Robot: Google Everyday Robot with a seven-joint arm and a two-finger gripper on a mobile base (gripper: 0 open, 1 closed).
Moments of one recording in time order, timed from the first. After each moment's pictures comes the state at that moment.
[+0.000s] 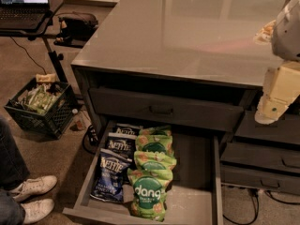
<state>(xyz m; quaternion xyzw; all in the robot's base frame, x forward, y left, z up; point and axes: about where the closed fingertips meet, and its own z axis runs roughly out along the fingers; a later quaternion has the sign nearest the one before) 0.438 -0.217 0.976 -0.60 0.78 -0.03 0.16</state>
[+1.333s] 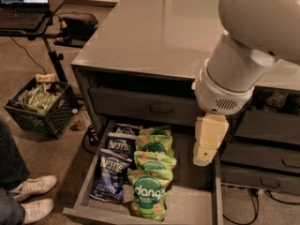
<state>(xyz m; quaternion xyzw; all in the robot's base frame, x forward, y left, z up) 0.415 -0.113 0.876 -0.65 0.75 0.02 0.11</state>
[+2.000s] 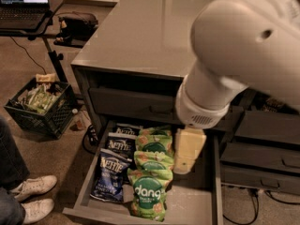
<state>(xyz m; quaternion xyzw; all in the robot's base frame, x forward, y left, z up) 0.413 -0.082 0.852 -0.65 0.75 0.01 0.12</state>
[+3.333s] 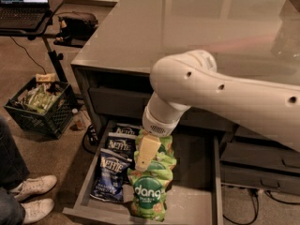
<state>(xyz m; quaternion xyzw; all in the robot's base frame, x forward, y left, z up) 0.468 -0.006 0.741 -0.61 0.78 0.08 0.13</state>
